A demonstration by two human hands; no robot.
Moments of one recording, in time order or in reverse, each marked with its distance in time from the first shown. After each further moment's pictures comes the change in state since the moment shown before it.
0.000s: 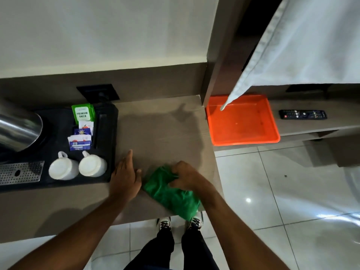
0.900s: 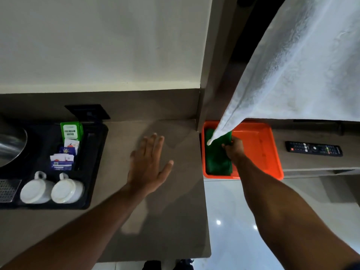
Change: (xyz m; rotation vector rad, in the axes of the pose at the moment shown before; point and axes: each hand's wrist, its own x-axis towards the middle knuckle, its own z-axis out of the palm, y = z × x) left_hand 0.094 0.143 0.000 0.247 0.172 0.249; right_hand 0.099 0.136 -0.210 0.466 0.589 0.295
